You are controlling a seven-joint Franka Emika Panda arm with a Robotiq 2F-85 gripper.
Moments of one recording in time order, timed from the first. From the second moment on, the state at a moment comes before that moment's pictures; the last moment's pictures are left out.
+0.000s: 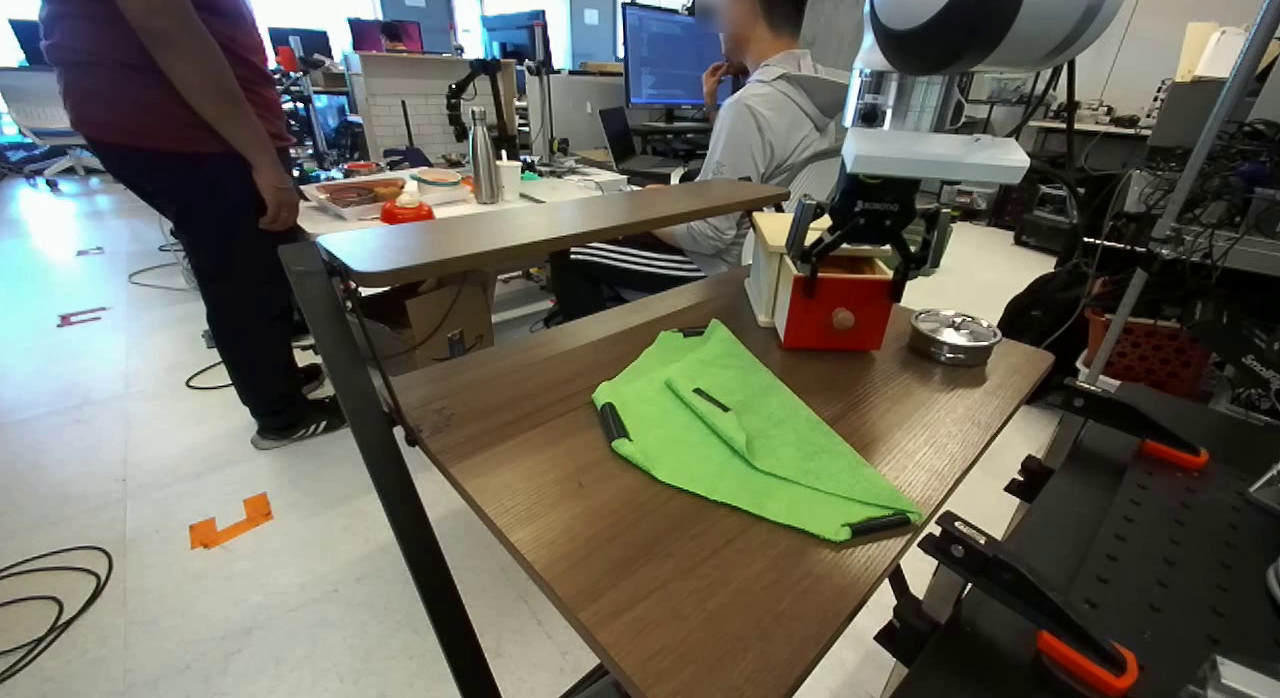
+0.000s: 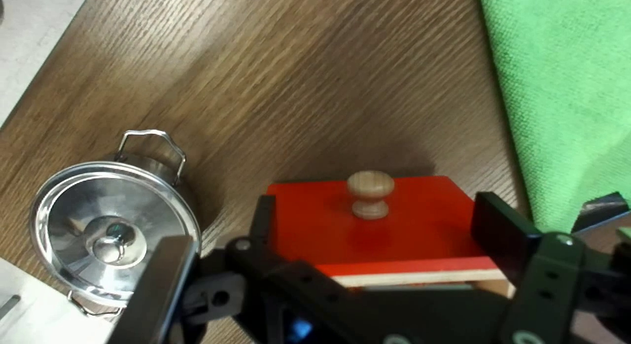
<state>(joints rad) 0.02 0.46 -0.13 -2.17 0.06 2.67 0.56</state>
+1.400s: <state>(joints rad) 0.03 0.59 -0.19 -1.95 0.06 2.58 0.60</state>
